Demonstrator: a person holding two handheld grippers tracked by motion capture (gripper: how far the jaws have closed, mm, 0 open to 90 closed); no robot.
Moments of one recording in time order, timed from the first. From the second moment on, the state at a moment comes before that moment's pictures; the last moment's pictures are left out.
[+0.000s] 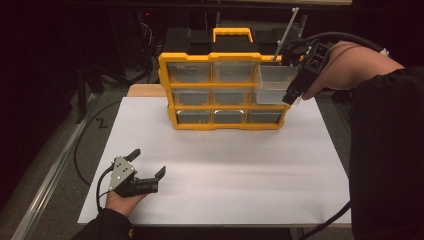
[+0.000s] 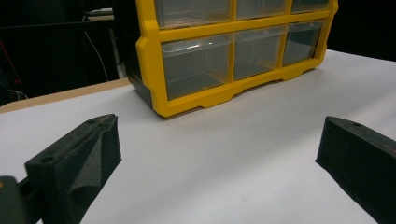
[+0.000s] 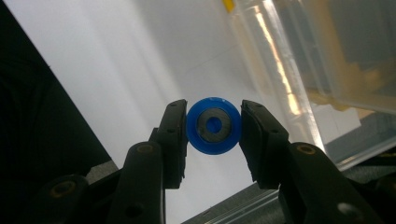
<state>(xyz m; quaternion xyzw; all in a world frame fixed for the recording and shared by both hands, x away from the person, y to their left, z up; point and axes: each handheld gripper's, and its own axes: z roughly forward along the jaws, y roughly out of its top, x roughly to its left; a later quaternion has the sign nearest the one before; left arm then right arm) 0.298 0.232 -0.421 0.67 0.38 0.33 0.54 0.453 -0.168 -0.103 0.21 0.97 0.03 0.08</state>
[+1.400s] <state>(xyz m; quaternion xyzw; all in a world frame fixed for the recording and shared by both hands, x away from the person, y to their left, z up) 0.297 0.233 -0.421 0.67 0.38 0.33 0.55 0.507 -0.157 -0.081 0.26 0.96 0.03 0.11</state>
